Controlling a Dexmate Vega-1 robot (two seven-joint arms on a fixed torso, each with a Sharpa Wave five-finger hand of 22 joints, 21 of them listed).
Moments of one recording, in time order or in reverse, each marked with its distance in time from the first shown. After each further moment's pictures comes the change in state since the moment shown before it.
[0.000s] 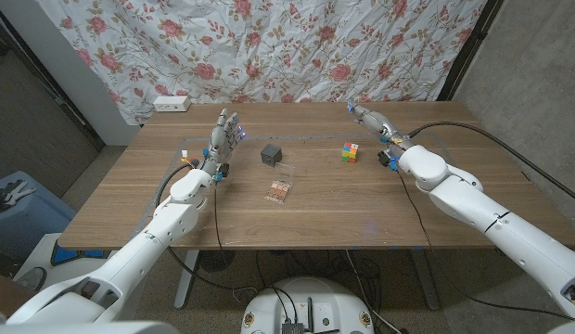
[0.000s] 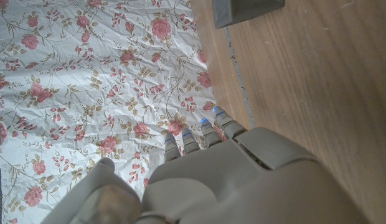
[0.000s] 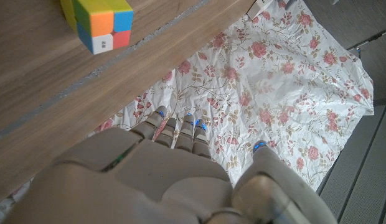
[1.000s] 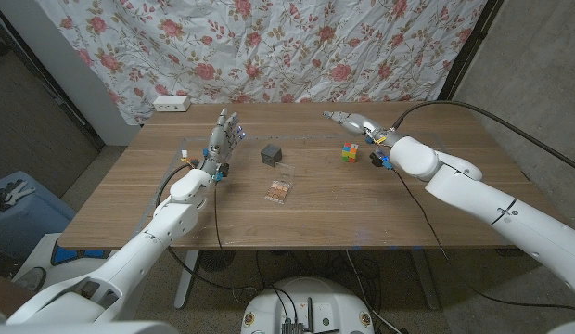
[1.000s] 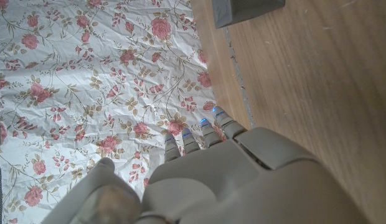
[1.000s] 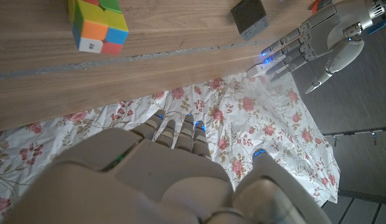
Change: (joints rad) left arm 0.000 0.000 0.000 0.000 0.000 0.000 0.000; left_hand 0.000 0.000 0.000 0.000 0.000 0.000 0.000 0.000 0.000 0.000 0.000 0.000 0.000 0.000 0.000 0.000 0.000 0.000 0.000 0.000 0.000; right arm 0.058 -0.092 -0.097 -0.203 -0.246 -0.247 0.127; right_hand -0.085 -0.009 -0.019 0.034 0.000 -0.040 0.012 -0.005 0.000 -0.003 0.001 0.000 -0.007 -0.045 0.005 0.004 -0.009 -0.050 0.007 -0.048 0.005
